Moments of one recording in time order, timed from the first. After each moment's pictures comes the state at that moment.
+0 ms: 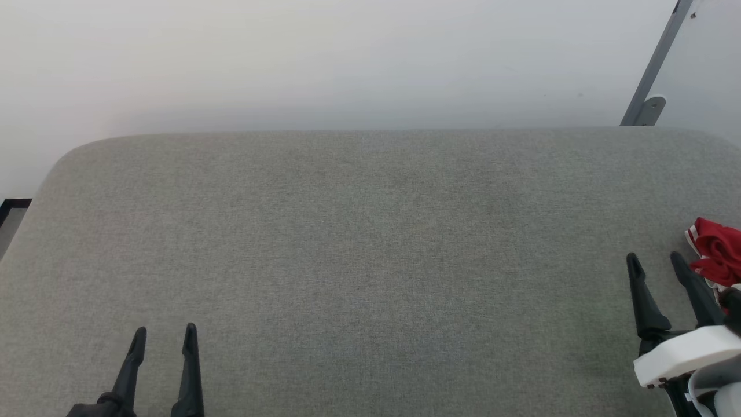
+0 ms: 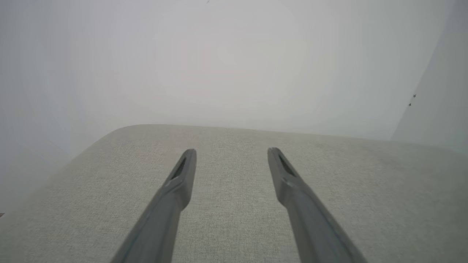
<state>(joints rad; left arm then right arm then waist) 0.21 0.07 0.08 -0.03 -0.18 -0.13 -0.26 -0.11 -0.31 0.02 0.33 0.44 0.13 -0.23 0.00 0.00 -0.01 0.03</state>
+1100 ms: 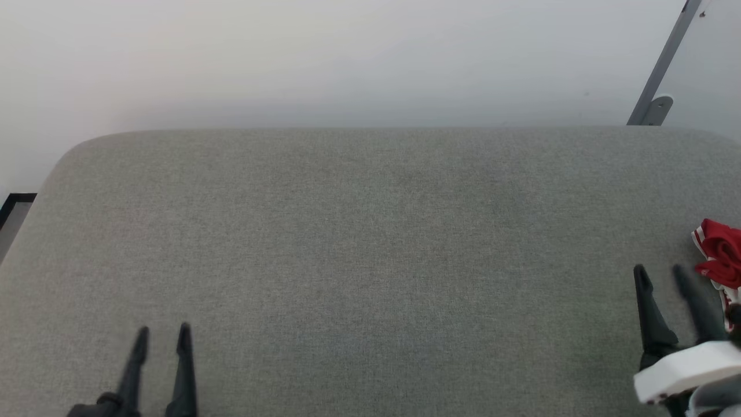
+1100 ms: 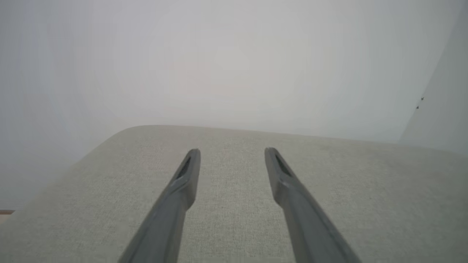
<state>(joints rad) 0.21 0.06 0.09 -0.04 -0.18 -0.13 -0.26 -0.01 -0.24 -0.08 0.17 0.39 0.13 -0.14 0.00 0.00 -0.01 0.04</state>
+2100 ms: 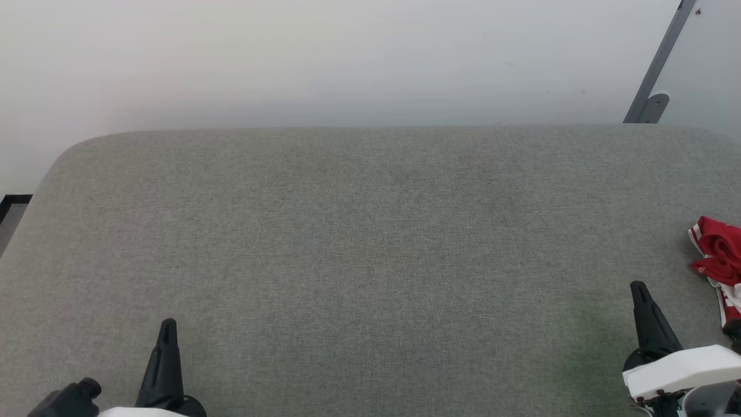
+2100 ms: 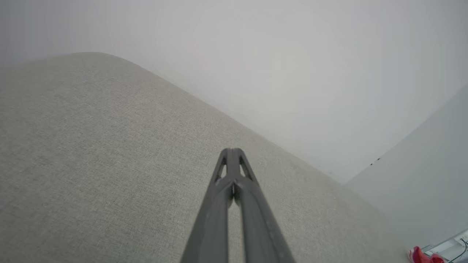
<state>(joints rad) 0.13 0.07 0.07 0.08 -0.63 -0.13 -0.17 -0.01 -0.17 -0.08 0.22 0.76 0.13 -0.06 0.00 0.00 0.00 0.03</state>
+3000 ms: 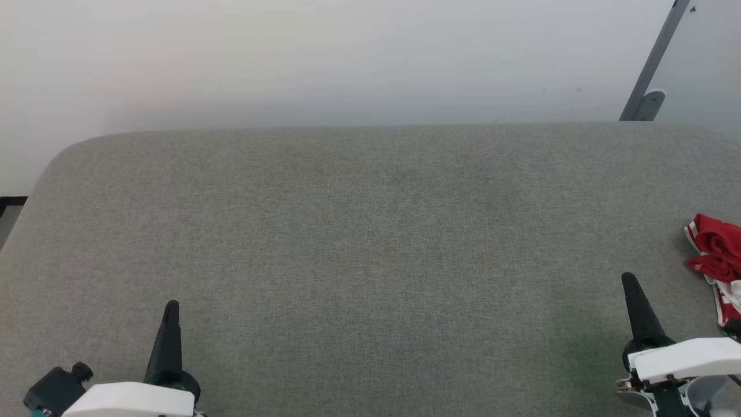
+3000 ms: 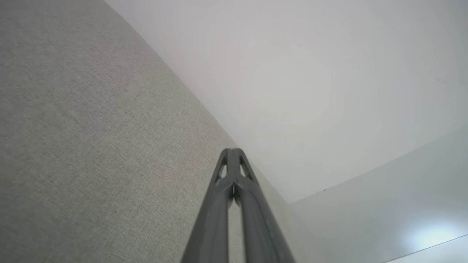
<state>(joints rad) 0.05 0.08 0.06 0.14 -1.01 -0.13 -0.08 -0.04 -0.12 -0.09 0.23 1.08 0.13 0.00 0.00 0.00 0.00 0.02</state>
